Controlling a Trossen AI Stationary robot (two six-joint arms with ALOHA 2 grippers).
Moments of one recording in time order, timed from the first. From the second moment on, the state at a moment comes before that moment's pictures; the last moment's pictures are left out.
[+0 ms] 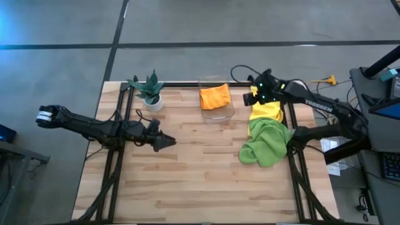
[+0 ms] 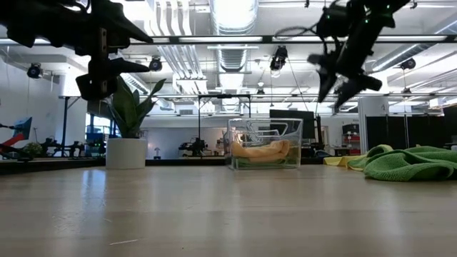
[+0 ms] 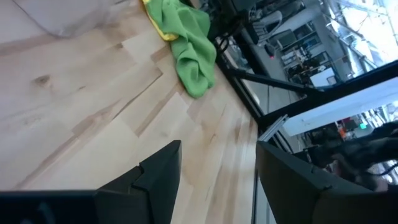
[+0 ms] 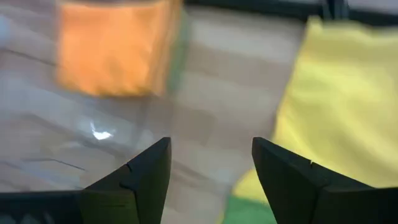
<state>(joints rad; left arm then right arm) -0.13 0.83 0.41 0.15 -0.09 -1.00 -0.61 1.18 0.93 -0.74 0.08 0.65</state>
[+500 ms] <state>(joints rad) -0.12 0.83 0.41 0.17 -0.09 -1.02 -0.65 1.41 0.76 -0.70 0.14 0.75</state>
